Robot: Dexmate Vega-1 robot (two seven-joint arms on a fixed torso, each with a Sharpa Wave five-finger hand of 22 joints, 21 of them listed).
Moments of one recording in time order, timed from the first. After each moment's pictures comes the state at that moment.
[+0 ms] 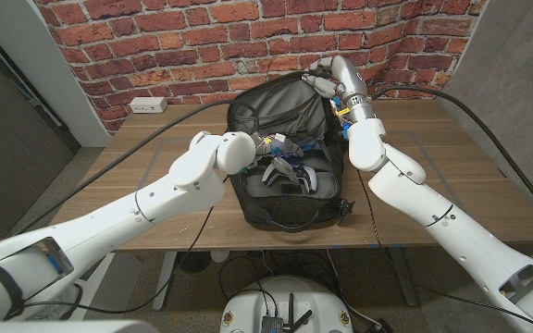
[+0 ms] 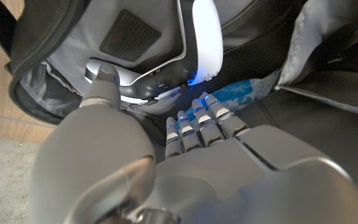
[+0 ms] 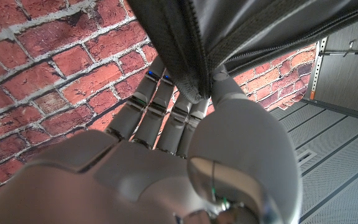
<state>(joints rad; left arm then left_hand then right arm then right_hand) 0.58 0.76 0.87 -2.30 0.72 0.69 -0.71 0.79 -0.07 0.29 -0.15 0.20 0.19 -0.05 0.17 0.18 0.22 -0.09 0.18 0.18 0.28 -0.04 0.17 0.16 0.24 -0.04 0.18 0.16 -0.80 -0.58 -0.55 -2.07 -0.35 -0.35 -0.42 0.94 0.14 0.40 -0.17 0.20 0.98 -0.06 0.39 0.22 1.04 -0.12 0.39 0.45 0.82 -0.10 0.41 0.40 0.72 -0.07 0.43 0.20</state>
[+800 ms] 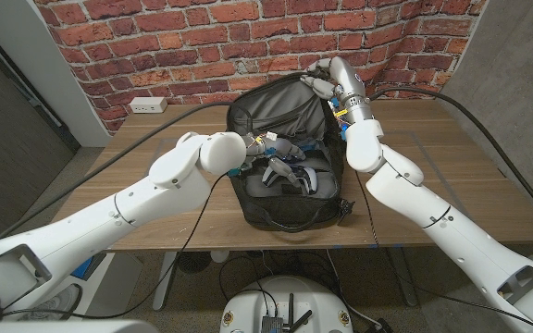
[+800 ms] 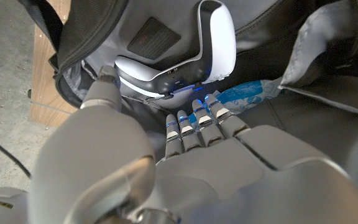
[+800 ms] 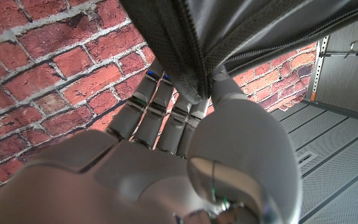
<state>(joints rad) 0.63 0.83 0.78 -2.37 0.55 0.64 -0.65 0.78 -0.06 0.29 -0.15 0.20 0.22 -0.04 0.19 0.18 0.23 -0.09 0.18 0.18 0.28 -0.04 0.17 0.16 0.24 -0.04 0.18 0.17 -0.80 -0.57 -0.56 -2.08 -0.37 -0.37 -0.42 0.94 0.14 0.40 -0.17 0.20 0.98 -0.06 0.38 0.22 1.04 -0.12 0.38 0.45 0.82 -0.10 0.41 0.41 0.71 -0.07 0.44 0.20</state>
